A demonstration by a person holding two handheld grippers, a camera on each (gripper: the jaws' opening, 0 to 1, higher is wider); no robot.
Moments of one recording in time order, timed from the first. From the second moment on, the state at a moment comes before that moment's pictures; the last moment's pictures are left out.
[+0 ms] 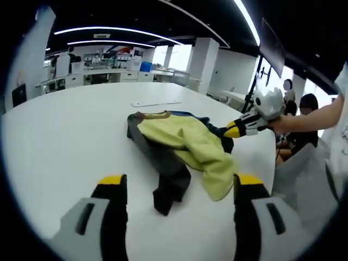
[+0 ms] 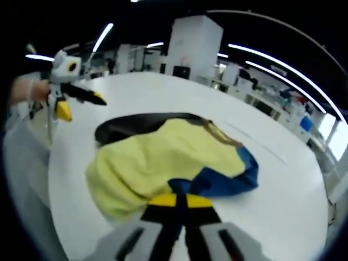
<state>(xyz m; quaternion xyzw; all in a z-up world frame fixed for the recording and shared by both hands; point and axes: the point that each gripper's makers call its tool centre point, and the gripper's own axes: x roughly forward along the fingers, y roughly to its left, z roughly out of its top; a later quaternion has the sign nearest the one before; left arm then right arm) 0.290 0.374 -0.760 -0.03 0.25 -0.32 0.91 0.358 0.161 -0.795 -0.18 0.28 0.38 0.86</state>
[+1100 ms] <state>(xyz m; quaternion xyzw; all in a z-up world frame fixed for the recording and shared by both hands) 0.286 0.363 -0.768 -0.04 0.25 -0.33 0.91 0.331 0.103 -0.793 -0.09 0.30 0.33 0.89</state>
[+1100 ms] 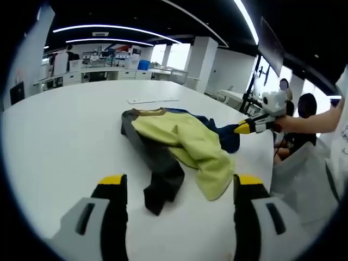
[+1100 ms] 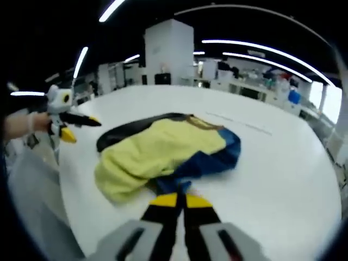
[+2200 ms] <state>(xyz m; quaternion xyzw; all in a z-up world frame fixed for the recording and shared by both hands) 0.283 0.356 -0.772 -0.03 0.26 -0.34 0.90 0.318 0.029 -0.829 -0.01 0.36 0.24 0.90</state>
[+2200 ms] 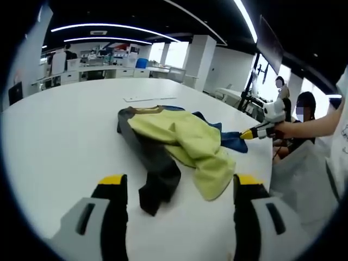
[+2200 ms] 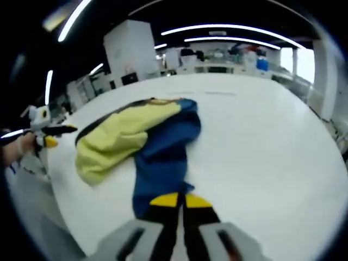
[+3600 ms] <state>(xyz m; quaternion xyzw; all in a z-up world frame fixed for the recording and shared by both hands) 0.281 0.355 -0.787 -0.04 0.28 -0.34 0.90 0.325 -0.125 -0.832 0.09 0.36 0.07 0.93</state>
